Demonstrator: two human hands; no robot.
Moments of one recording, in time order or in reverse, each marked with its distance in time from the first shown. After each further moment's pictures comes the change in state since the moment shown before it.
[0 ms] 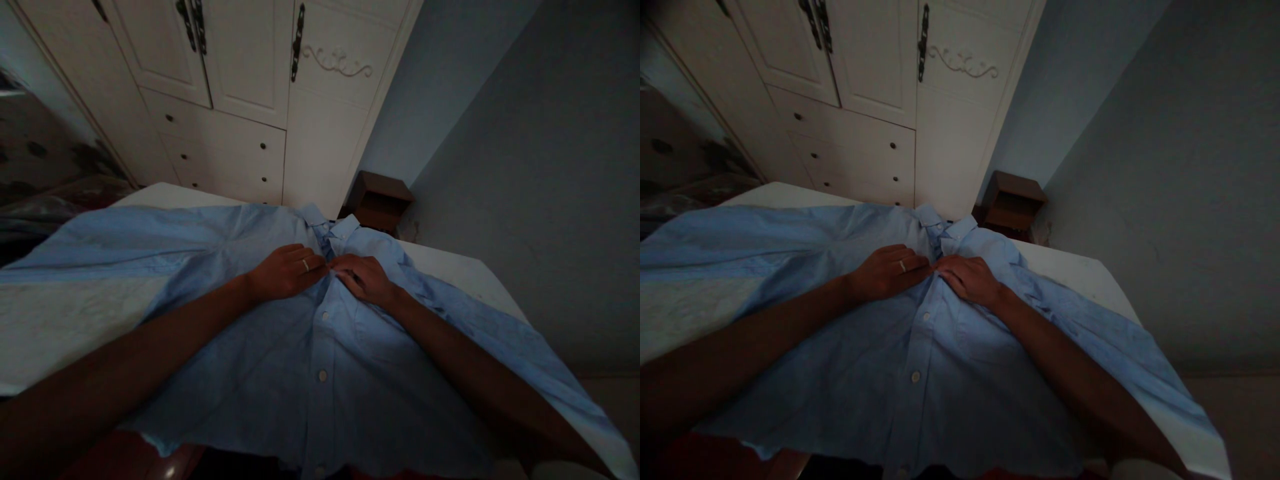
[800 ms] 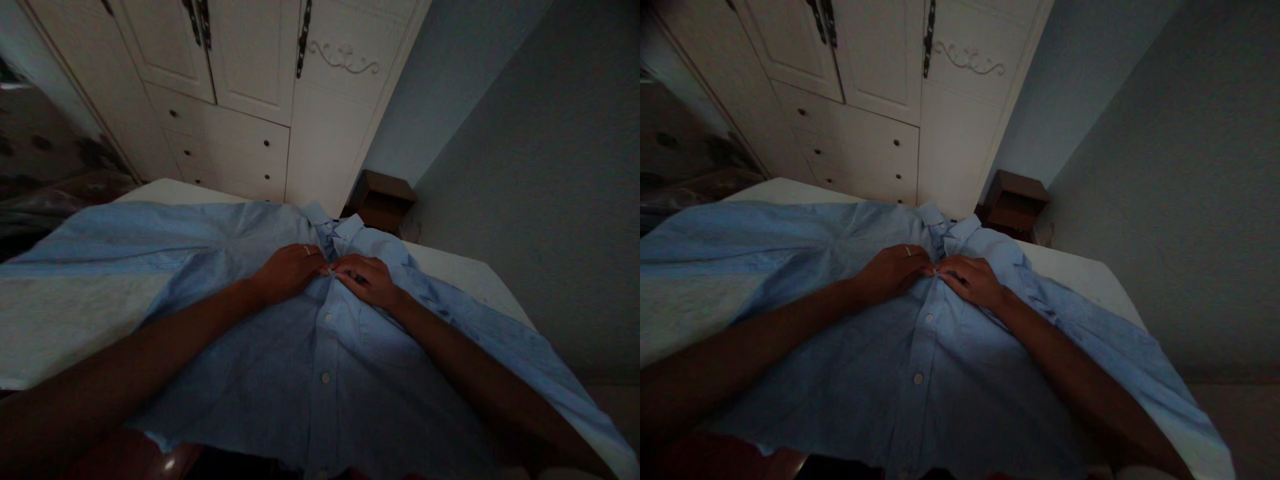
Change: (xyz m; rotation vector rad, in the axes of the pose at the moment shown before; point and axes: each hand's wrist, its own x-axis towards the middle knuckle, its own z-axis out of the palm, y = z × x) left_hand 0.001 0.007 0.003 -0.242 -0.131 -0.321; right_hand 0.006 -0.007 0.000 0.086 0.085 0.009
